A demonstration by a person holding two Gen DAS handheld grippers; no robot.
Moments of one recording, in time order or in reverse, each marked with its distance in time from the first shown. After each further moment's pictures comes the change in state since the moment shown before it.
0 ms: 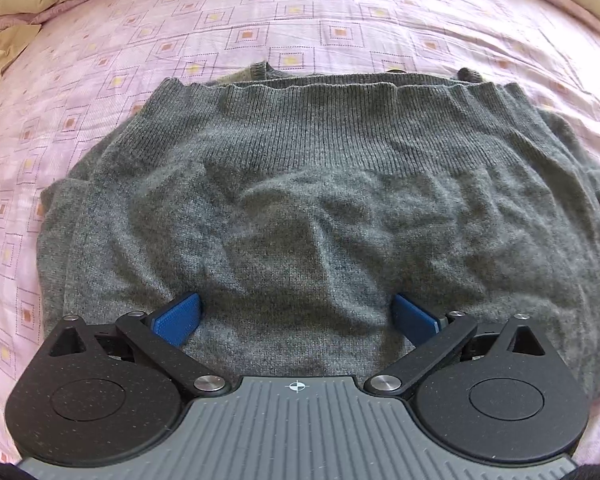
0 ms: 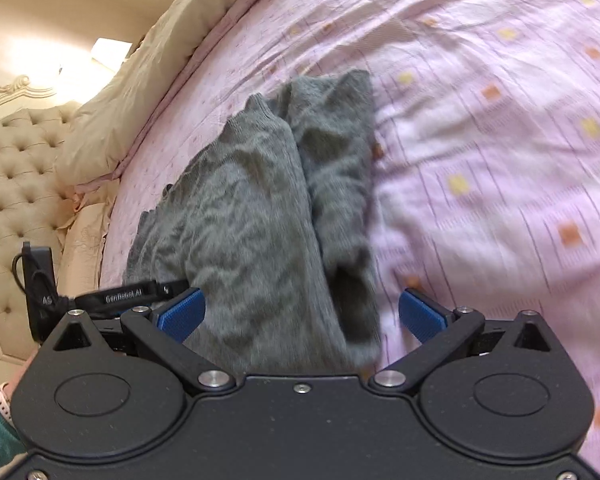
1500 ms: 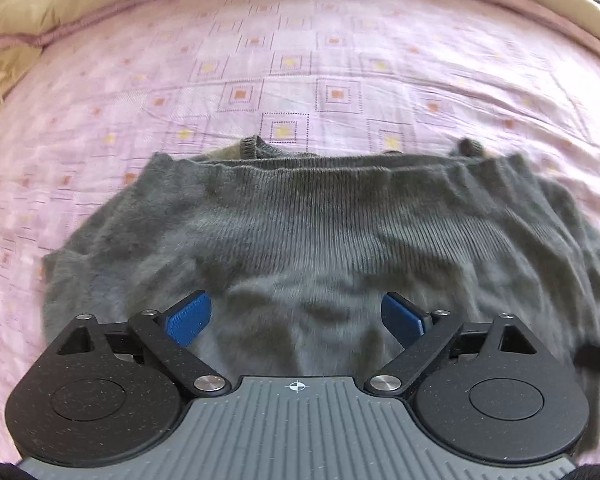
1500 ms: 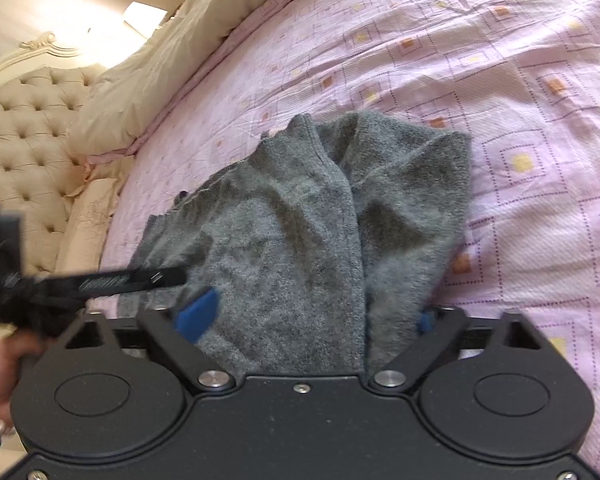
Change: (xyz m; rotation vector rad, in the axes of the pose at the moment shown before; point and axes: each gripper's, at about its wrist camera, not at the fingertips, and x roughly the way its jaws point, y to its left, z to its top) left arm -0.014 -0.015 0.046 -0.009 -0.057 0.012; right arm 0.043 0.027 0.051 -0.129 0.056 0.018
